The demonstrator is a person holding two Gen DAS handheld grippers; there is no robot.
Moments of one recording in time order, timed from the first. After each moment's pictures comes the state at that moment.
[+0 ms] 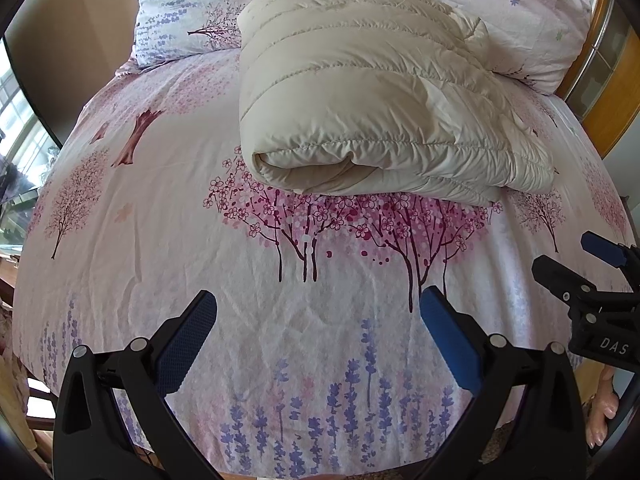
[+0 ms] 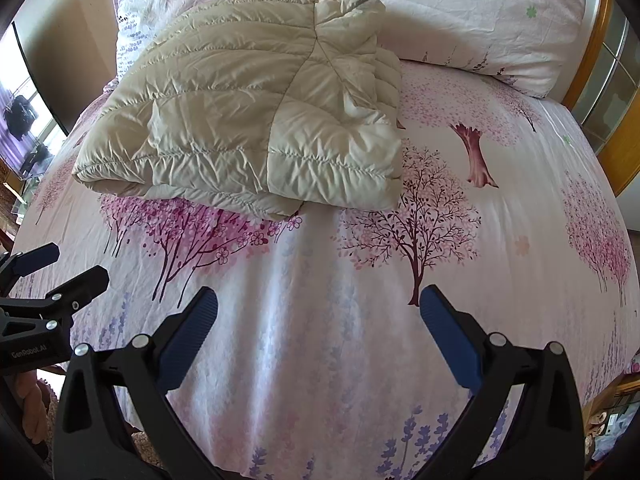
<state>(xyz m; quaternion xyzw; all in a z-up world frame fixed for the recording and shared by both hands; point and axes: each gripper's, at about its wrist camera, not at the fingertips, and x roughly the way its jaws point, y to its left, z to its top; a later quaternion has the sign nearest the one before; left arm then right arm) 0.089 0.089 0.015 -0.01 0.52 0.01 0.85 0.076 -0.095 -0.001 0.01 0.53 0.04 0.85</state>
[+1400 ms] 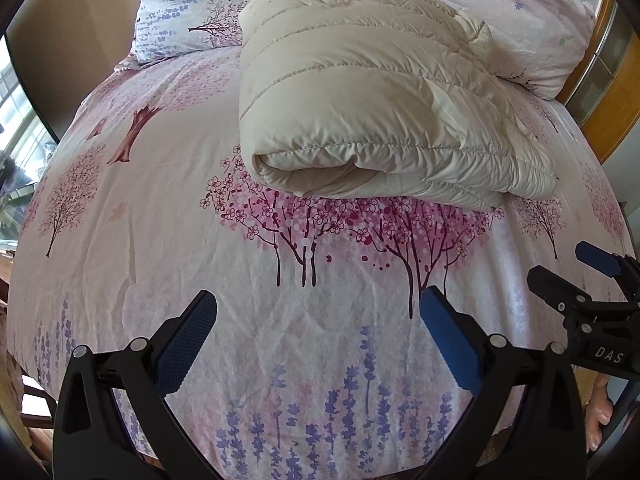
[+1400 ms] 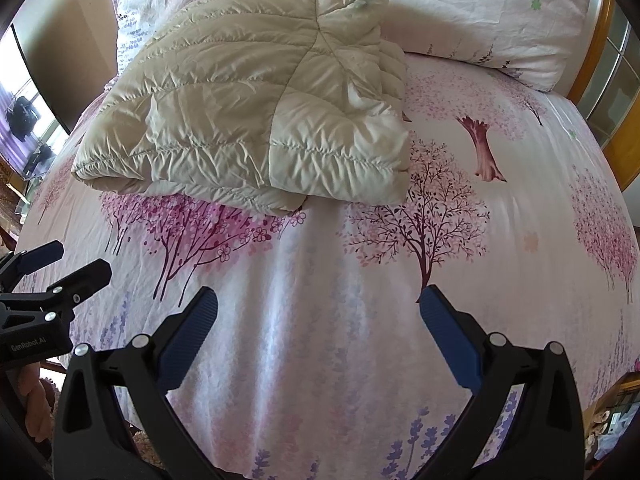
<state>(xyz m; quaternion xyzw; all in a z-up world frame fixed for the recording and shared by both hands) 0.093 0.093 0.011 -0.02 0.52 0.01 0.85 0.078 -0.092 -0.007 0.02 0.54 0.04 0.84</state>
